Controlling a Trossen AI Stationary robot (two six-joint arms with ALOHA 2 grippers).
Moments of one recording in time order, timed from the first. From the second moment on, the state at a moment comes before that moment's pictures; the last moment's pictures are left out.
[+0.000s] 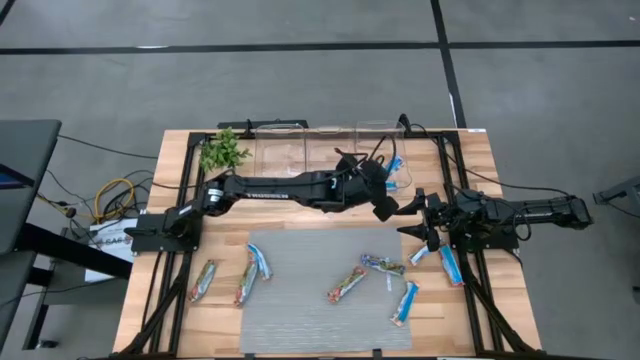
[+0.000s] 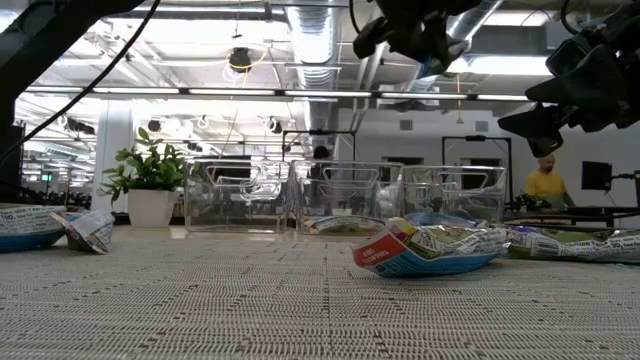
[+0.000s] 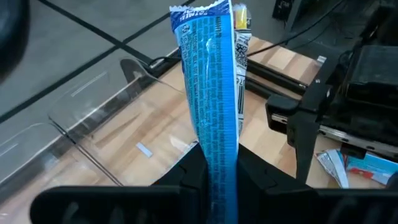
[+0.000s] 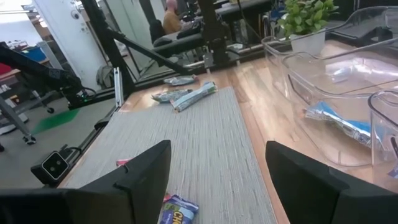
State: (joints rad) left arm -0.04 2.28 2.35 -0.70 -0.58 -0.41; right arm 0.01 0.18 0.01 0.03 -0.10 0.24
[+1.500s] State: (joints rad) left arm 0.30 2.29 2.35 -0.61 -0.24 -0.30; right arm 0.01 0.18 0.01 0.03 -0.10 0.24
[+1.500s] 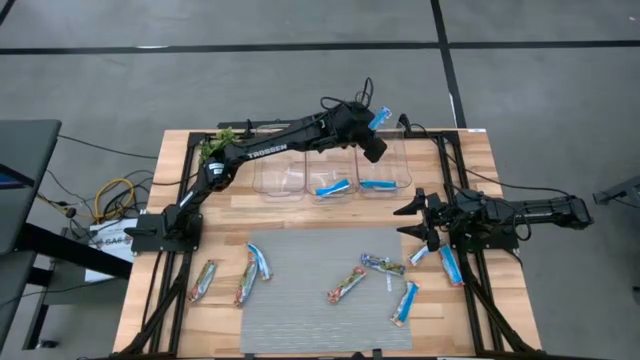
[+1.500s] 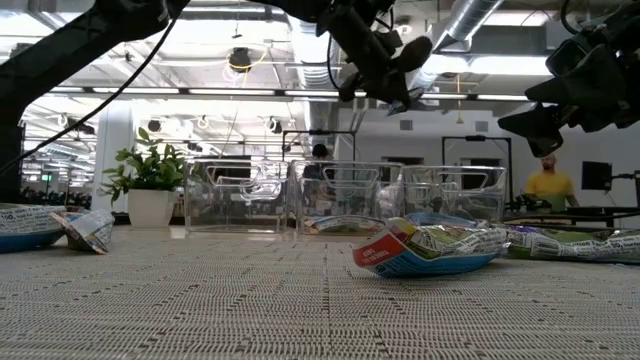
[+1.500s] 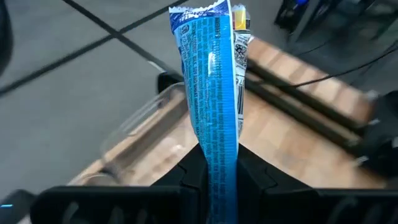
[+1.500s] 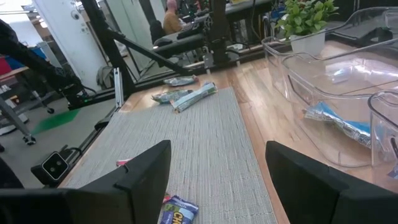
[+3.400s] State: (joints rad) left arm 0.28 2.29 2.15 -0.34 0.08 -0.67; right arm 0.01 0.18 0.01 0.03 -0.10 0.24
